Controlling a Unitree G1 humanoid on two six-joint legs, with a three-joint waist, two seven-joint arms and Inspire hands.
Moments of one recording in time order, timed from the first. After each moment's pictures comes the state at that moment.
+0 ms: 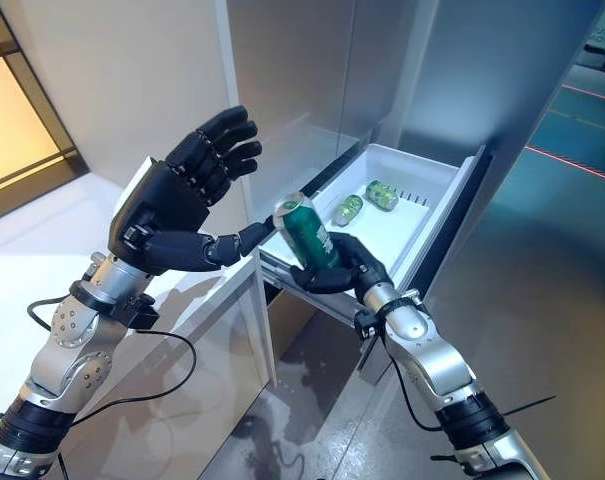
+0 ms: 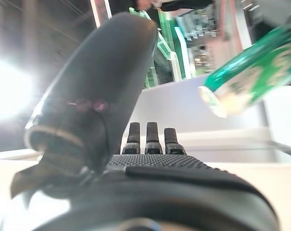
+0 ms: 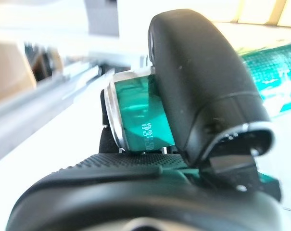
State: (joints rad) left arm -0.29 0.59 -0.21 -0.22 -0.67 -0.17 -0.23; right arm -0.36 -0.62 0.29 0.01 0.40 0.26 -0.10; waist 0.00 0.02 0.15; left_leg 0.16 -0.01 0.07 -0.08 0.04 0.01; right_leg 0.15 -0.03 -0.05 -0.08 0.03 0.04
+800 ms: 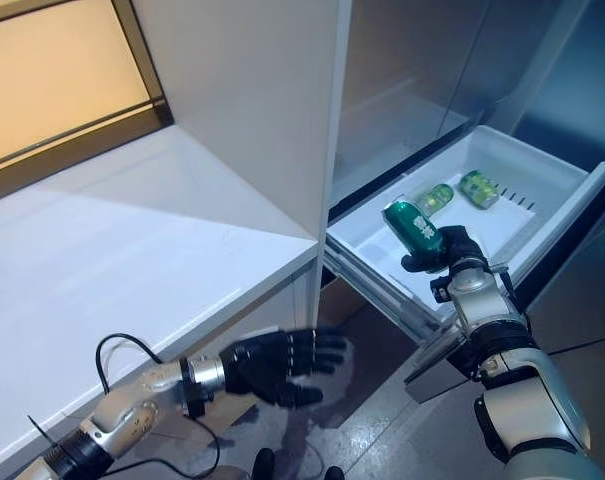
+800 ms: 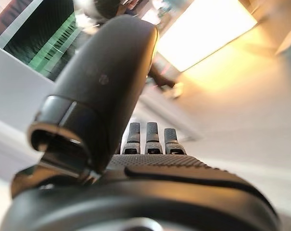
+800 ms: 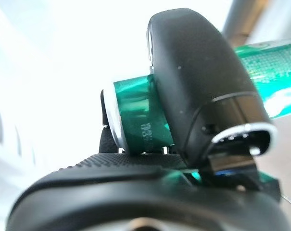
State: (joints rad) left arm -0.15 0.53 -0.64 0.00 -0.80 0.30 -0.57; right arm -0.77 -0.74 0.38 0.92 0.22 0.26 -0.10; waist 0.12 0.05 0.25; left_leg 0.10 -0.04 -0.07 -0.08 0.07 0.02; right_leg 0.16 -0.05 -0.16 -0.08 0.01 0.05
